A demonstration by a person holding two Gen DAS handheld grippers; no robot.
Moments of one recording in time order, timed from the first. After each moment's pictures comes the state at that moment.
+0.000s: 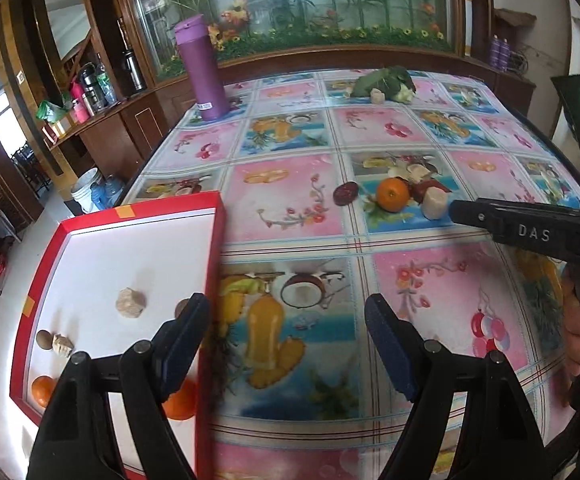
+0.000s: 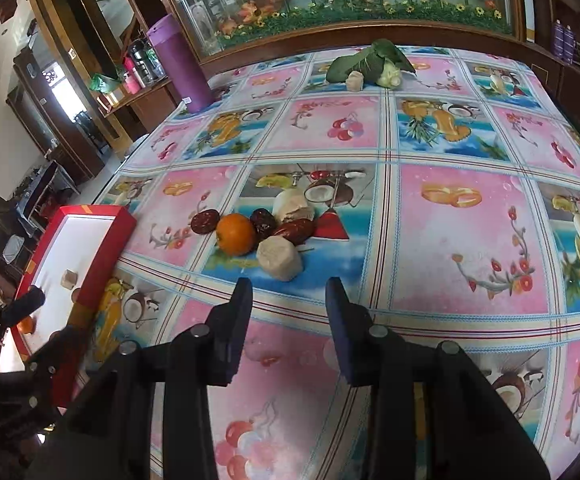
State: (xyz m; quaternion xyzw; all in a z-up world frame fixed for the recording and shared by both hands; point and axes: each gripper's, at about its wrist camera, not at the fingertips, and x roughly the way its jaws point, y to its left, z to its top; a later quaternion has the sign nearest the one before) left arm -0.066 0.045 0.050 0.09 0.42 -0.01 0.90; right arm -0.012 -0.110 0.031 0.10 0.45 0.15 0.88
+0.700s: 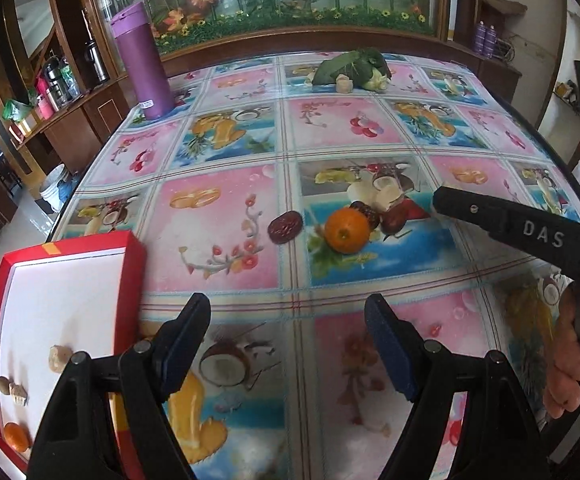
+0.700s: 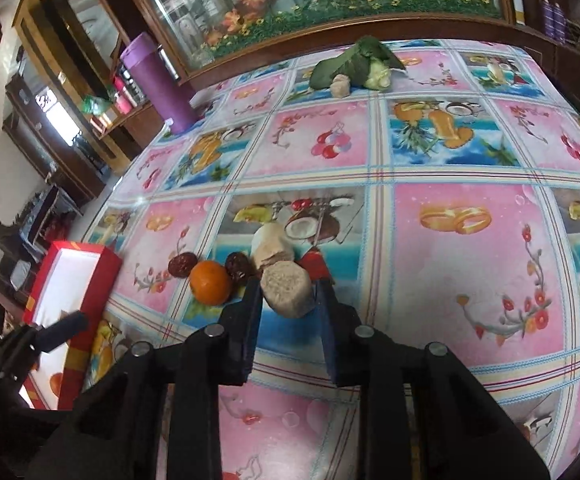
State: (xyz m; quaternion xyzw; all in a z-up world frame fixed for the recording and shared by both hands) left arm 0.003 0.001 0.035 0.08 0.45 -0.05 0.89; right arm 0.024 -0.126 0.025 0.15 0.44 0.13 0.88
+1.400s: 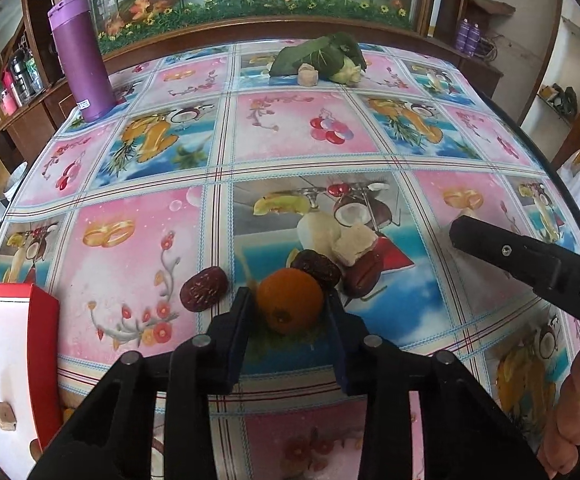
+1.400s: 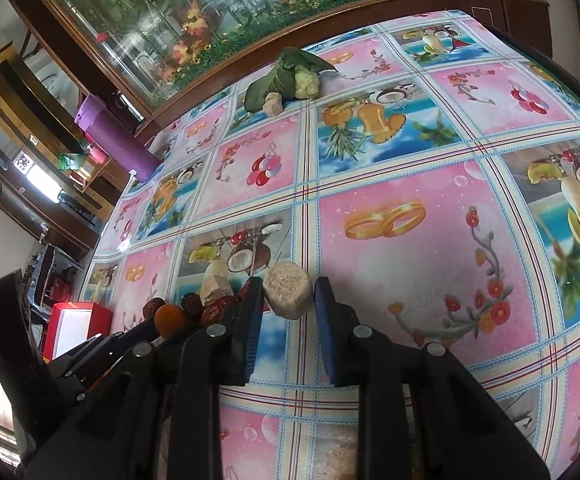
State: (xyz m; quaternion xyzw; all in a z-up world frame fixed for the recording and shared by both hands) left arm 0.054 -0.026 0.011 0.05 0.47 -0.11 0.88; right arm 0.032 -0.168 0.018 0.23 0.43 0.08 0.87
